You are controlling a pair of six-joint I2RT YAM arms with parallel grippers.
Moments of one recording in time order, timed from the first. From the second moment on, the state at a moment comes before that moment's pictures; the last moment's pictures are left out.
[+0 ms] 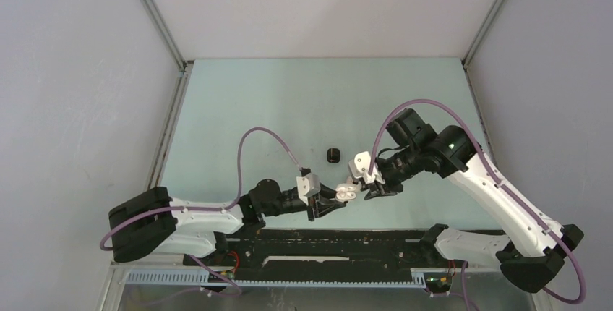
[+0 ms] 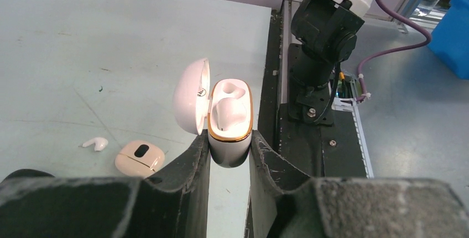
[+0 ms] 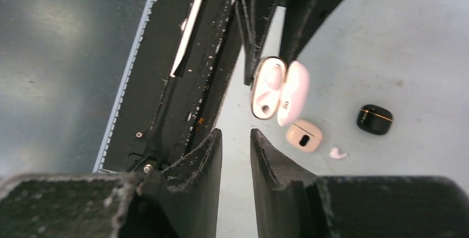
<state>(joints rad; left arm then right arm) -1.14 1.22 0.30 0.96 0.29 -0.12 0.72 1.11 1.33 -1.31 -0.74 -1.01</state>
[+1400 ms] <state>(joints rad) -1.14 0.91 0.19 0.69 0.02 -0.13 0.52 1.62 0.99 -0.46 -0.30 -0.27</state>
